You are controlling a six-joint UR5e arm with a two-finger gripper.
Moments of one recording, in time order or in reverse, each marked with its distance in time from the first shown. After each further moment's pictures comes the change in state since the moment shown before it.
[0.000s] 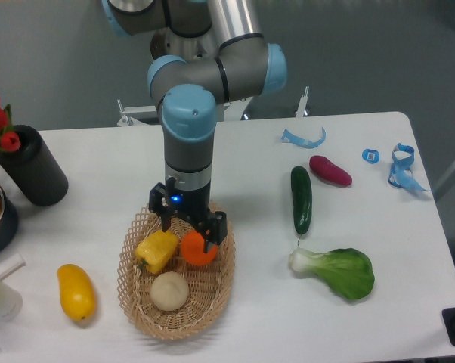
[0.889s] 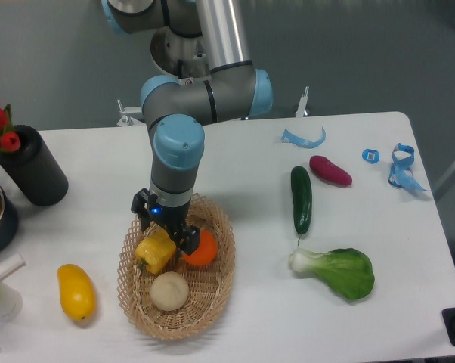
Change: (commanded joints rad) arm -0.040 -0.075 -0.011 0.005 -0.049 -0.035
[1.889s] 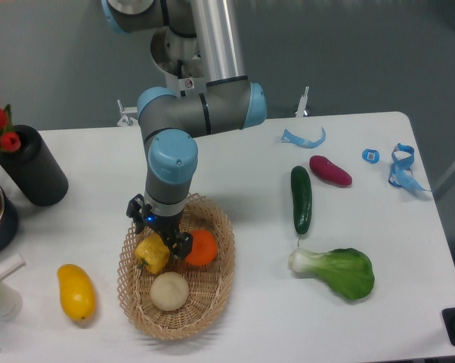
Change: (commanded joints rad) arm -0.012 -0.025 0.002 0.002 0.005 -0.006
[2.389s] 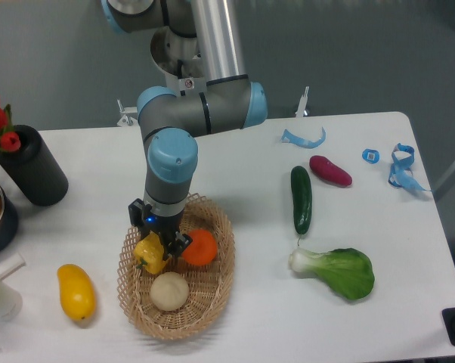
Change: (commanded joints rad) arm 0.005 0.018 0.047 -0.002 -0.005 -0.031
